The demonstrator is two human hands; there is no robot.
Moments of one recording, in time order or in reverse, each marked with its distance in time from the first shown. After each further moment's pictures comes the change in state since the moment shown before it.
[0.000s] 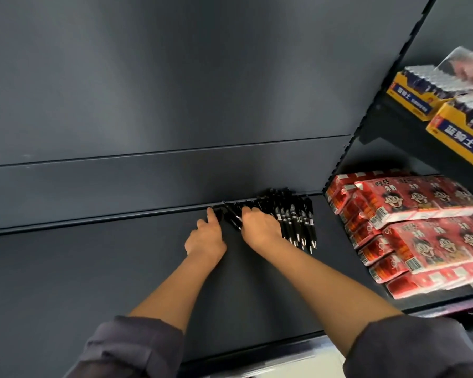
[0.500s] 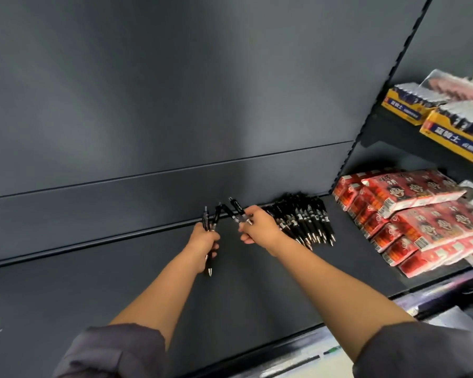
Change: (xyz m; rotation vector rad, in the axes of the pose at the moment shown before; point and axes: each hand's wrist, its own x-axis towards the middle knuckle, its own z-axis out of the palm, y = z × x) left_hand -0.009 -0.084 -0.054 -1.188 -0.197 -0.107; right_hand -0.019 -0.079 -0.016 1.010 -0.036 0.272
